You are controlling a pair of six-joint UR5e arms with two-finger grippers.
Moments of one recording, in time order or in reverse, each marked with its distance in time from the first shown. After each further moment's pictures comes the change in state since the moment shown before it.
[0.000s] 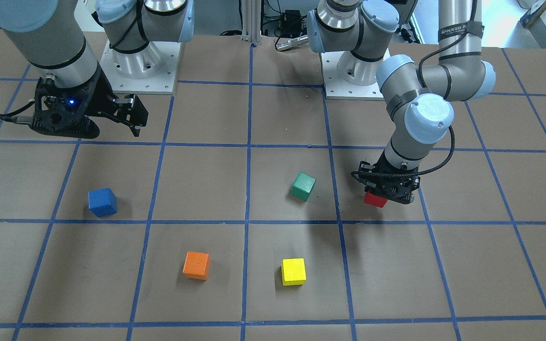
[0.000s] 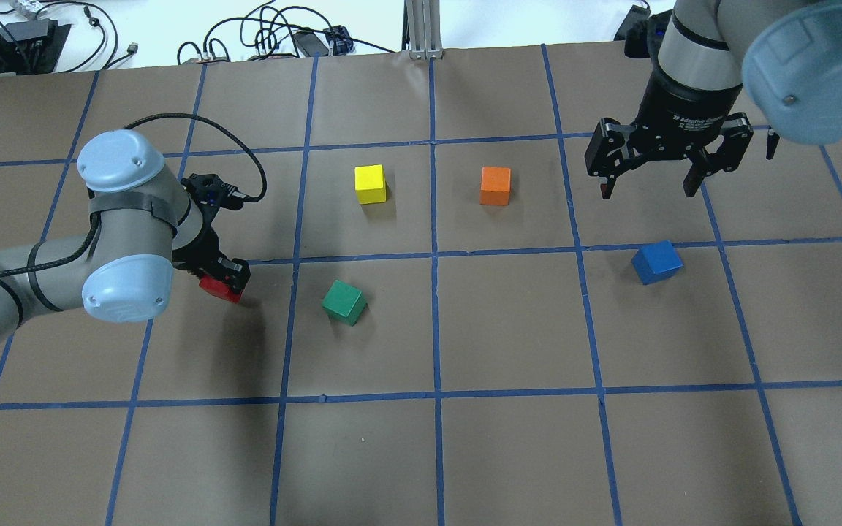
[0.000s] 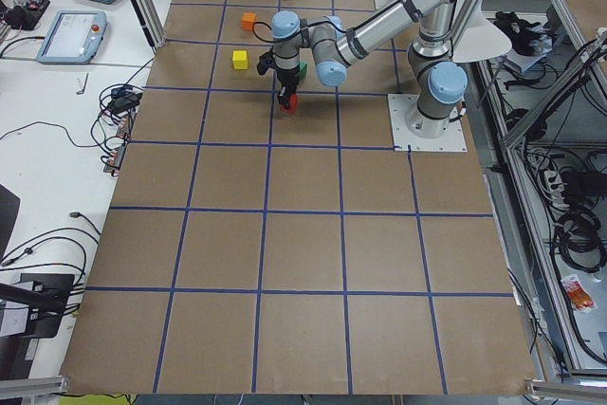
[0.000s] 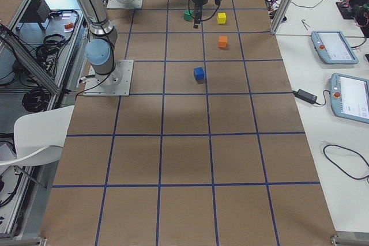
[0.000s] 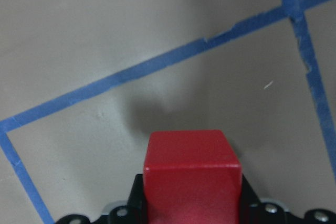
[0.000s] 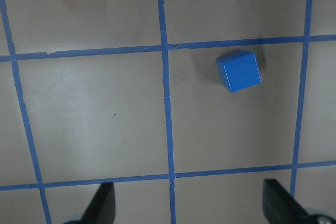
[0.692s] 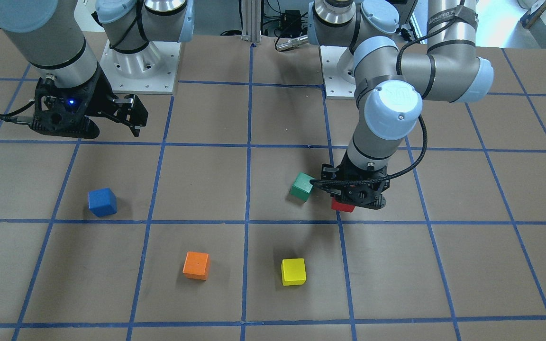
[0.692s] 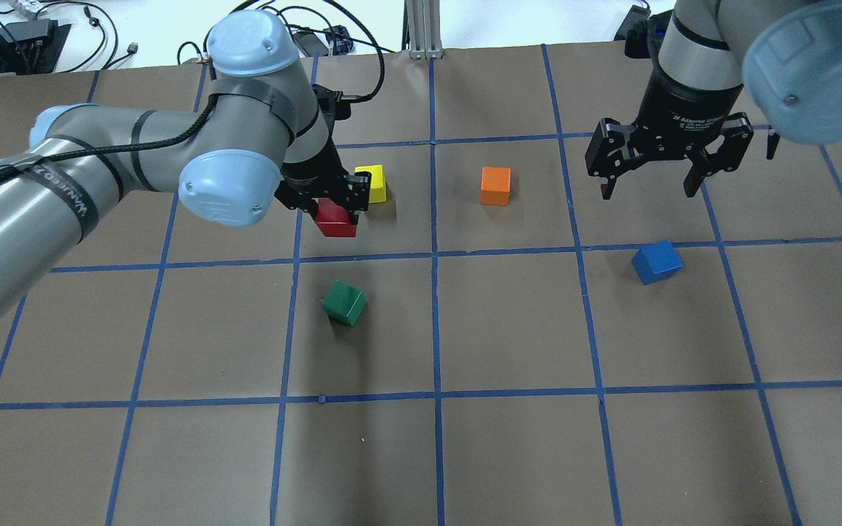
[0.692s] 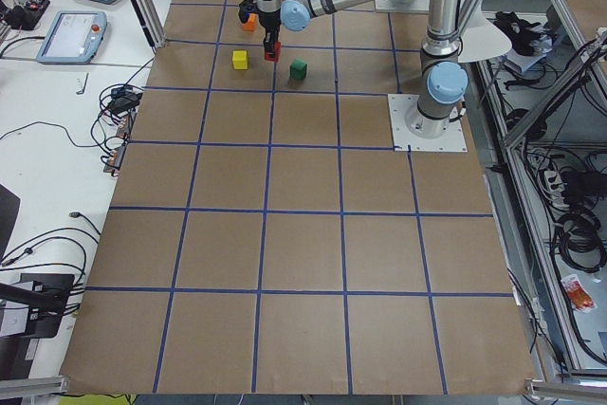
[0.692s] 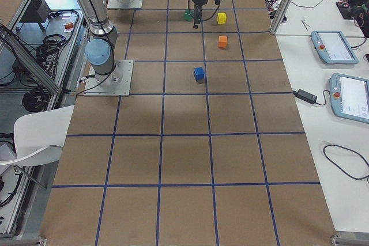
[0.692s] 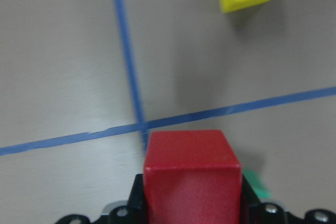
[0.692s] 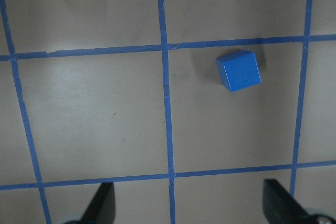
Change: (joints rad) left arm -0.319 -0.123 0.351 -0.219 -0.114 -0.564; right arm 0.000 0.000 0.000 0.001 0.000 -0.002
